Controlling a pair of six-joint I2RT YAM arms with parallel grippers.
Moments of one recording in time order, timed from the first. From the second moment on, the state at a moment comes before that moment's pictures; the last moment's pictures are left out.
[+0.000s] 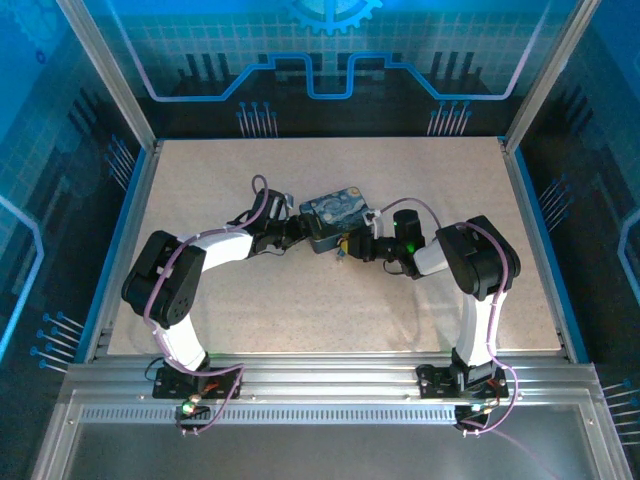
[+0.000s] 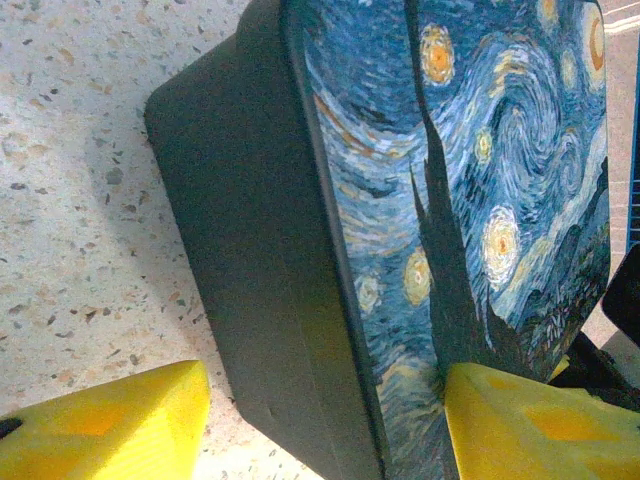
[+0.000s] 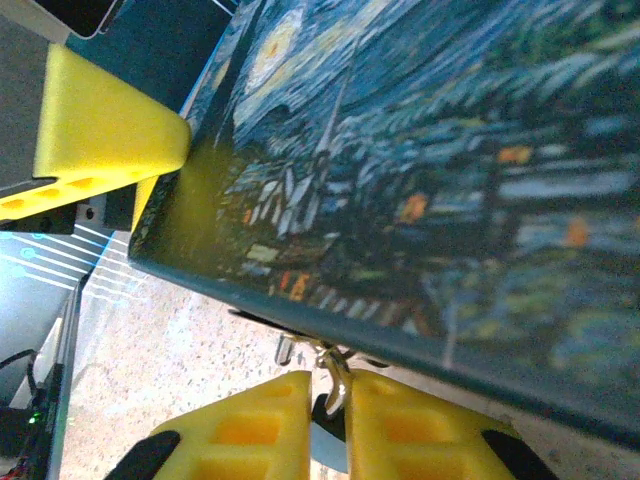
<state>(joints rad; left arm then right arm) -0.38 1.77 0.95 0.03 0.34 -0.82 0.33 1.98 0.72 0.73 -0.81 0.45</state>
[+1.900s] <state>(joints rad) -0.40 1.52 0.87 -0.05 0.29 -0.81 0.28 1.67 0.57 0.65 -0.65 0.62</state>
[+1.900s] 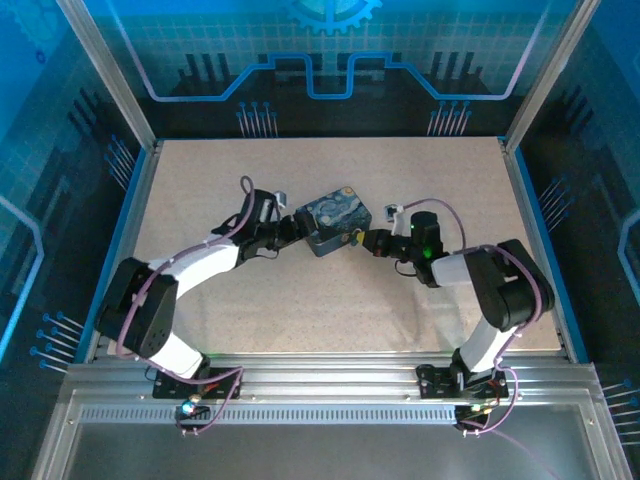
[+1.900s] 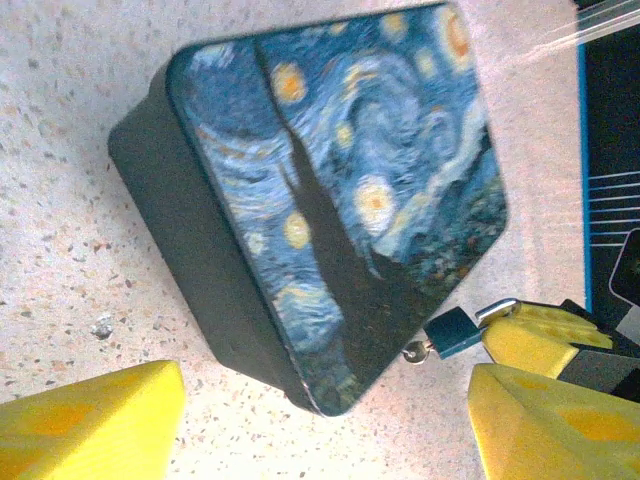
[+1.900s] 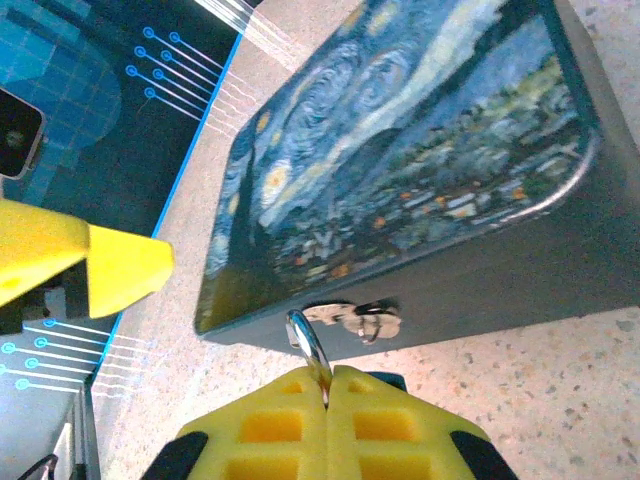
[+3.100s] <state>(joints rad) -0.30 1.09 0.64 -0.08 0.15 -0.71 0.59 1.09 0.66 -0.72 -0.36 0.35</state>
